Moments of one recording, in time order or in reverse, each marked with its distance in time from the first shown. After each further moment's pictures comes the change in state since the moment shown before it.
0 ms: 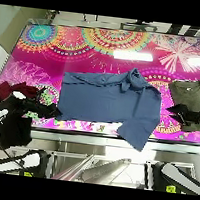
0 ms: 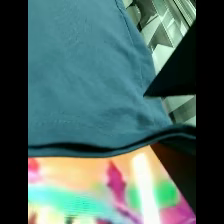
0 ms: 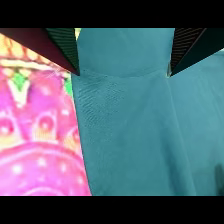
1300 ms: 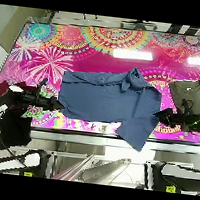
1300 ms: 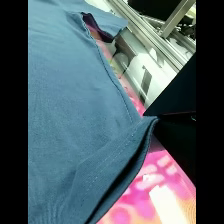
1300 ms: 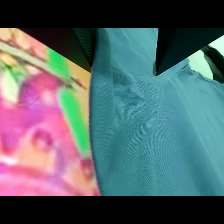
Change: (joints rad) left arm -0.002 -0.004 0.101 -0.239 -0.158 0.192; right arm 0.098 -0.282 -0.038 0.020 -0.019 -0.047
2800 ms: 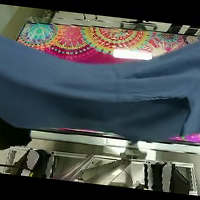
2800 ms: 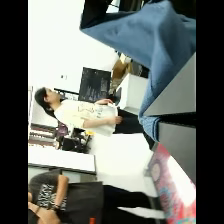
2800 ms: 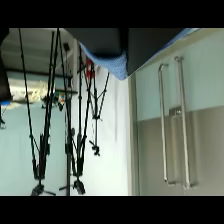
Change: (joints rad) left arm 0.594 0.494 0.685 -1.143 -0.383 0.055; right arm -0.165 0.878 0.721 0.809 -0.119 -0.212
